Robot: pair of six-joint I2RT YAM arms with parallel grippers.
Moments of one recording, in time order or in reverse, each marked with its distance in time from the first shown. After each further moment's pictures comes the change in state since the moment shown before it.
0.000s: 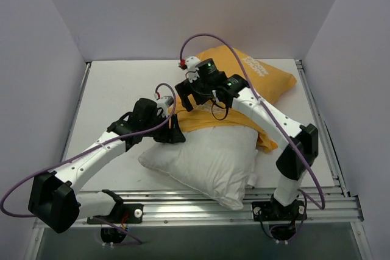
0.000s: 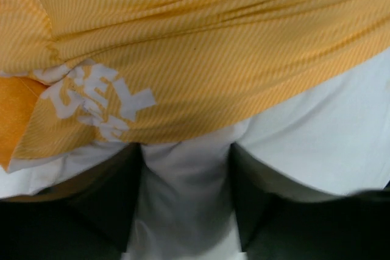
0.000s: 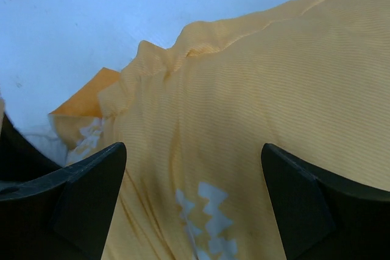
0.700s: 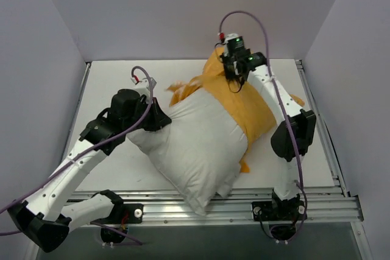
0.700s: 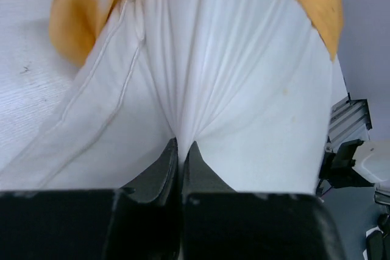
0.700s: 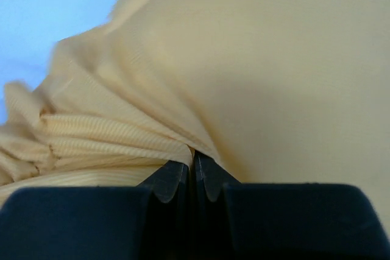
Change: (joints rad) left arm -0.010 -0.143 0.183 -0.136 -0.197 -0.071; right arm -0.212 0.205 0.183 -0.070 0.212 -0.019
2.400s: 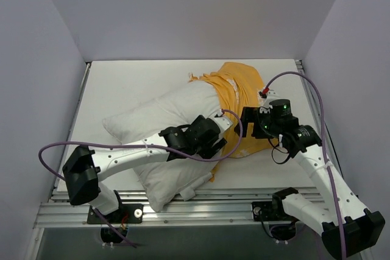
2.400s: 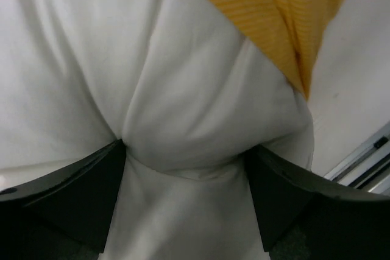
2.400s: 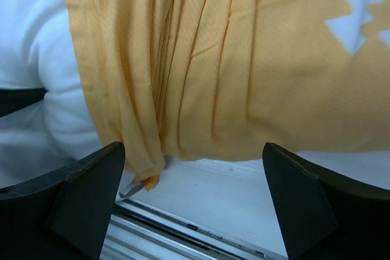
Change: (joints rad) left arm -0.573 0.441 0.144 0.019 -0.521 0.444; right arm -0.166 -0.981 -0.969 0.066 -0.318 0.340
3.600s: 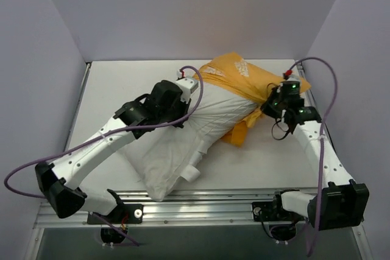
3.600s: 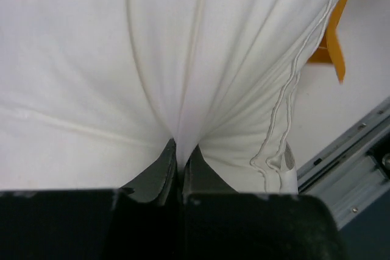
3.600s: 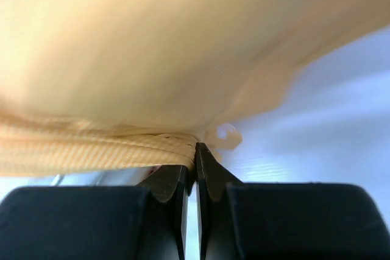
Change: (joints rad) left arm 0.329 -0.125 0.196 -0.171 0.245 -0.098; right arm -0.153 0.225 0.071 0.133 0.183 0.144
